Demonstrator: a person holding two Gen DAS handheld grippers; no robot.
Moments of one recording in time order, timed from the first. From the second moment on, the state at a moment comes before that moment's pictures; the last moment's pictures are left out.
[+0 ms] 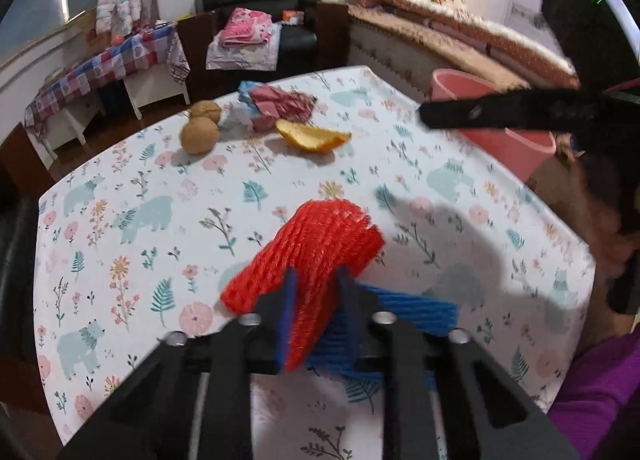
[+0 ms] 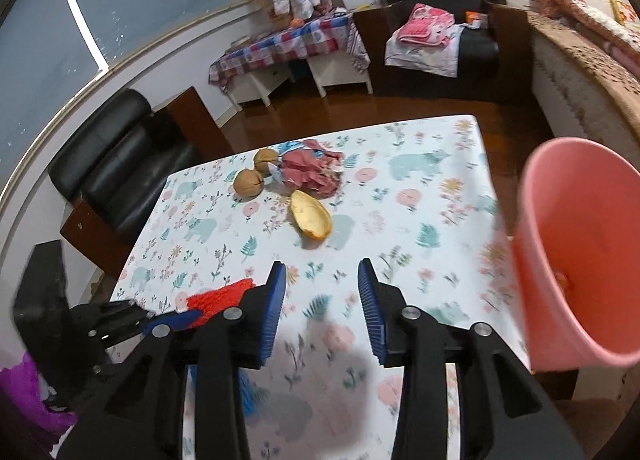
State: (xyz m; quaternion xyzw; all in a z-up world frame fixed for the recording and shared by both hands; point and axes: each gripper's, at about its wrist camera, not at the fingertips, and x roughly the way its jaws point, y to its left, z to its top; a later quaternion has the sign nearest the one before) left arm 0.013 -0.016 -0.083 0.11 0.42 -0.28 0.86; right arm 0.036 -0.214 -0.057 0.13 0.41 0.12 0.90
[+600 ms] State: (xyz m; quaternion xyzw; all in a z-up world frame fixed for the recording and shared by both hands) left arm 0.039 0.035 -0.060 -0.05 0.41 -0.22 0.88; right arm 0.114 -0.170 -0.100 0.04 0.44 0.11 0.89
